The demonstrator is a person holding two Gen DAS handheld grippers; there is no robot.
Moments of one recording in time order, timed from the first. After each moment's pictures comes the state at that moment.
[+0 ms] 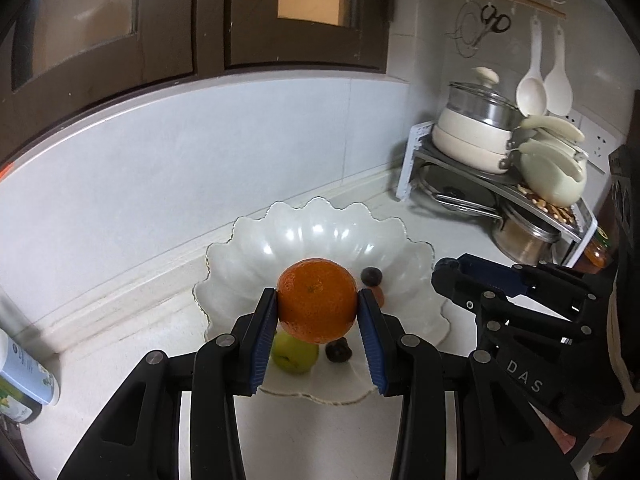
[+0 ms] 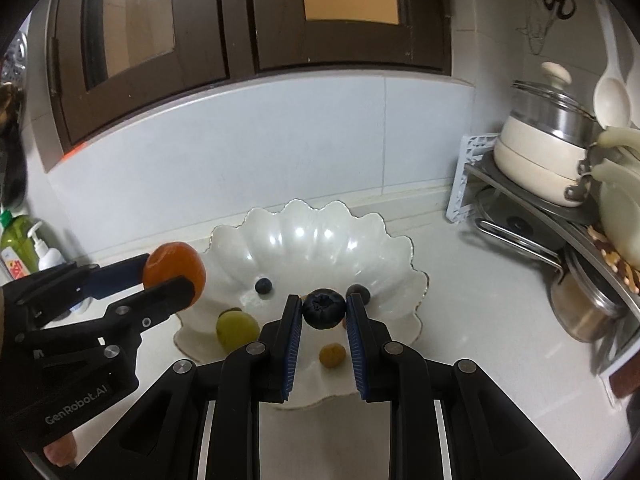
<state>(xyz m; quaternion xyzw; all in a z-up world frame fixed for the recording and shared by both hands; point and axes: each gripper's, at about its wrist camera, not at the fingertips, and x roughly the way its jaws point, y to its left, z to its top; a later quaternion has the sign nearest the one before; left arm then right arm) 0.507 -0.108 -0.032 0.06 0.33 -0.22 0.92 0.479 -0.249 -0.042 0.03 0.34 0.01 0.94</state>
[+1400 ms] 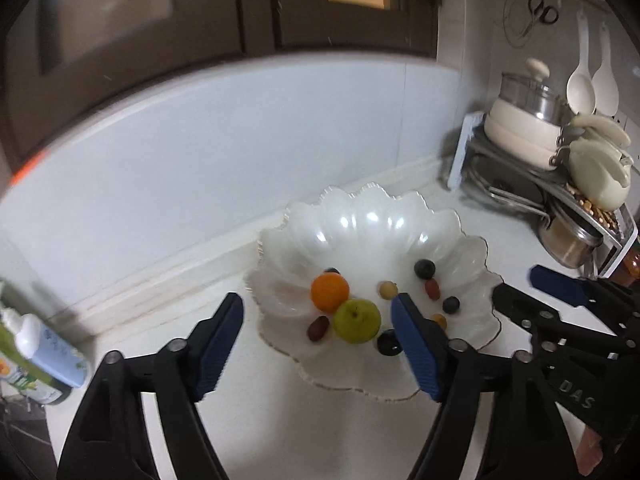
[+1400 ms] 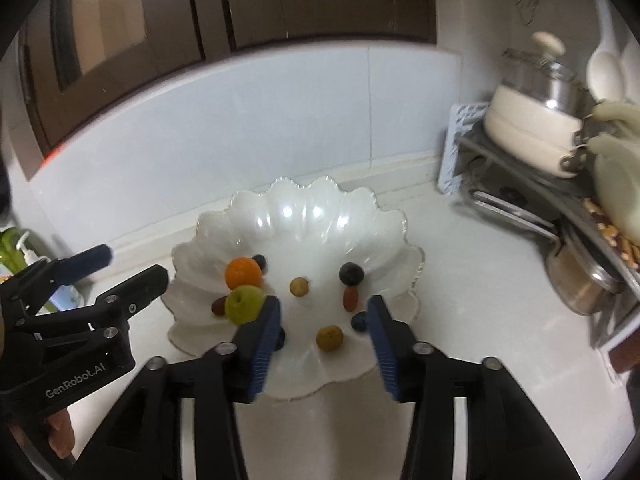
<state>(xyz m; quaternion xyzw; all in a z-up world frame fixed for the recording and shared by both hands) 0.514 -0.092 -0.031 0.08 0.35 -0.13 0.92 0.476 -0.252 -0.041 0.05 0.37 -0.02 0.93</state>
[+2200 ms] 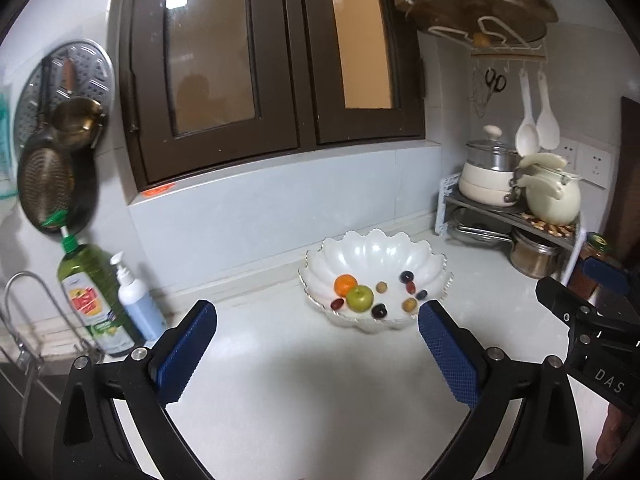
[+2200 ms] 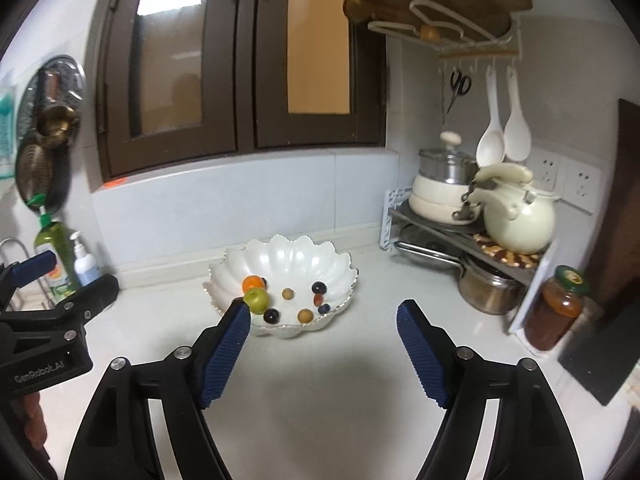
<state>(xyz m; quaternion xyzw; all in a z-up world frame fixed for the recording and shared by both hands) 0.298 -0.042 0.033 0.07 0.22 -0.08 0.97 0.263 -0.229 0.027 0.01 0.22 -0.06 0.97</state>
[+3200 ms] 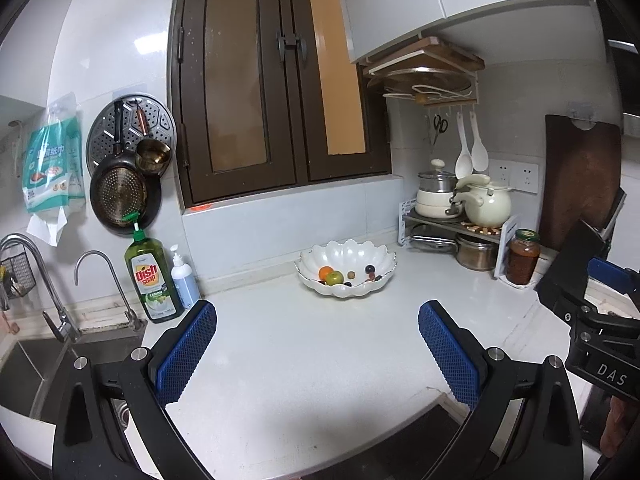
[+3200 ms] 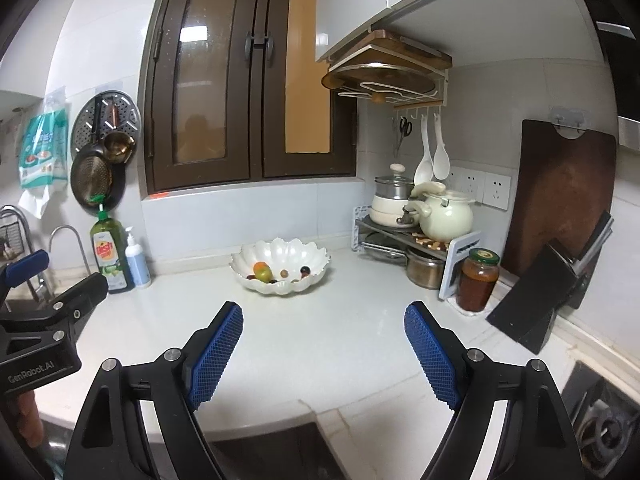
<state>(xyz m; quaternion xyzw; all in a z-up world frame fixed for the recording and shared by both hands) 0.040 -0.035 0.067 0.06 0.15 -0.08 0.98 0.015 -0.220 0.062 0.01 0.17 -0.08 0.98</state>
